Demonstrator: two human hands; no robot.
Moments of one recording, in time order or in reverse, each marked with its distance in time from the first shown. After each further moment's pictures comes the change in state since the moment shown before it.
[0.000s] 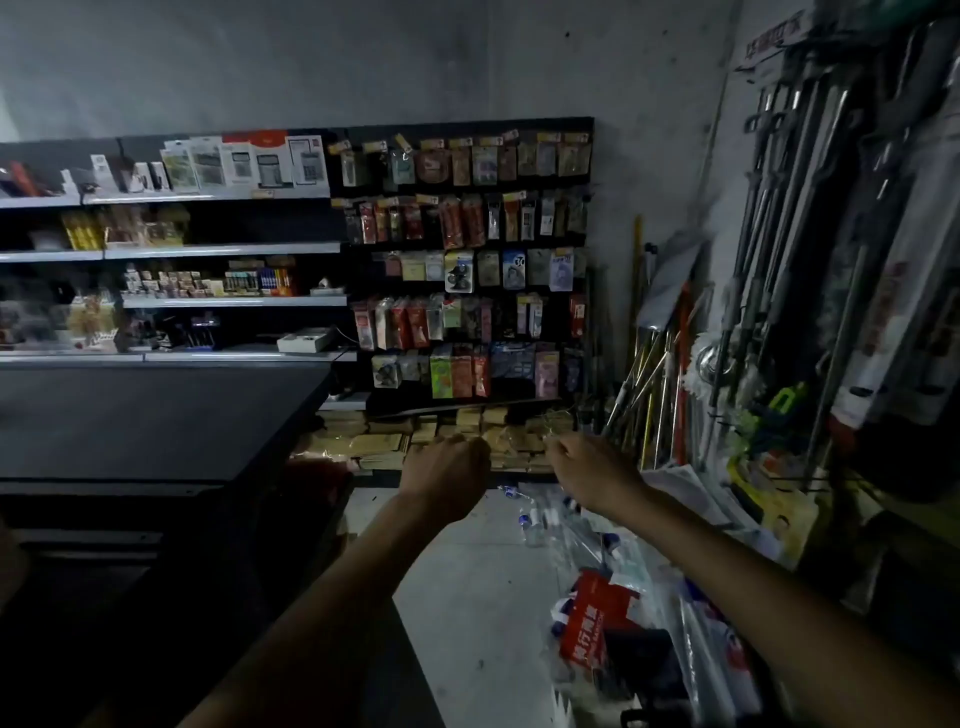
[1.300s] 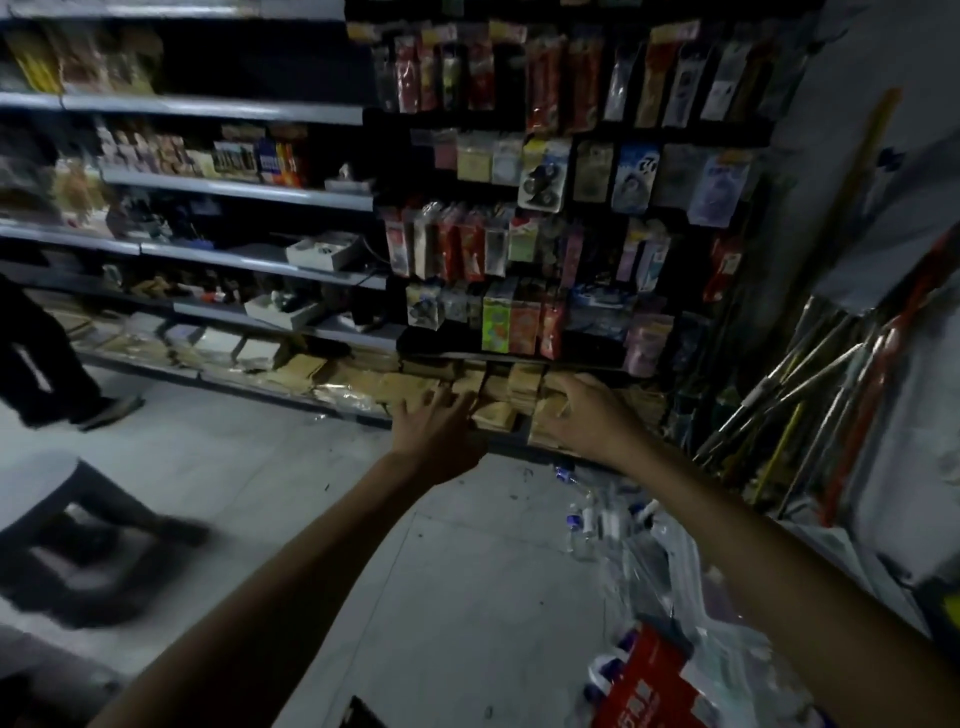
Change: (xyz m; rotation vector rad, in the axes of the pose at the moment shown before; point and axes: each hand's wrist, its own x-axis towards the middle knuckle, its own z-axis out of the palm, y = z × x) left_hand 0.466 -0.264 0.231 0.029 -0.216 -0.268; right_hand 0.593 0.052 0.181 -0.027 -0.274 -0.152
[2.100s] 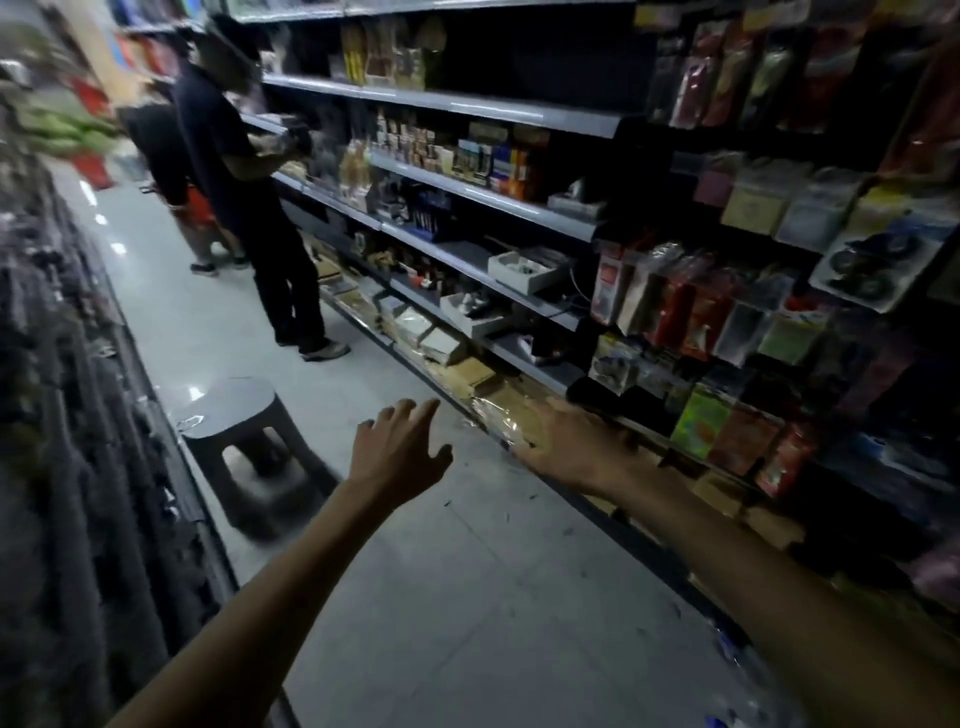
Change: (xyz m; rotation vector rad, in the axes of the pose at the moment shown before) left_hand 0.147 -0.241 0.006 0.023 0.149 -0.657; right_hand 0.357 -0.159 0.093 -0.082 -0.298 -0.611
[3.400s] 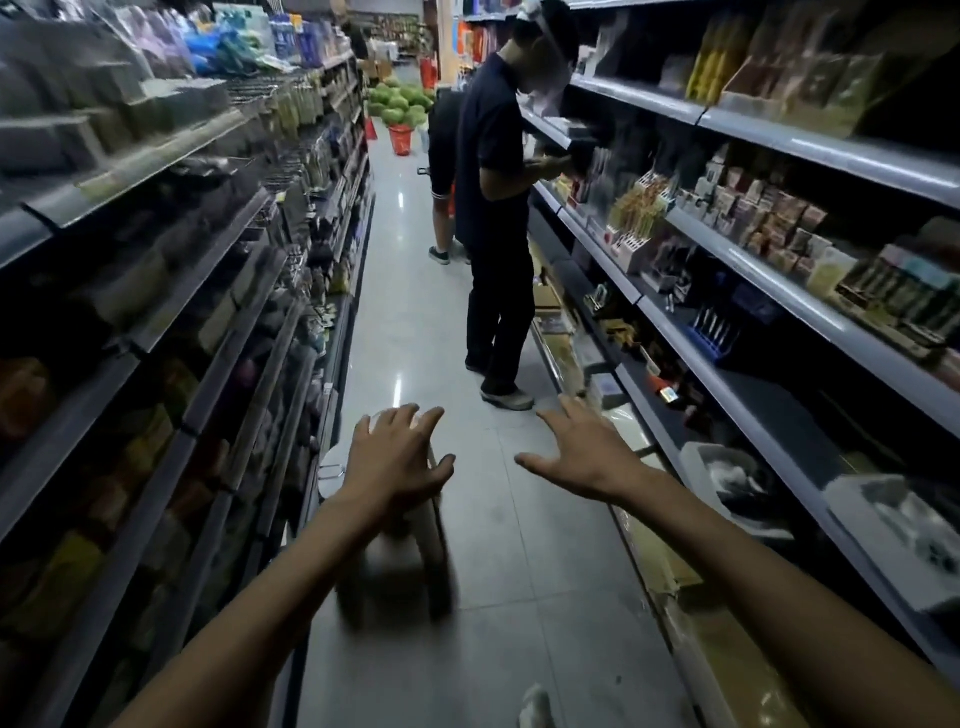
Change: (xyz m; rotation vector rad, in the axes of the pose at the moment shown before) left_hand 0.463 -0.469 0.021 0.085 0.026 -0.571; right_hand 0.752 -0.257 0.057 -0.155 -0.196 -0.539
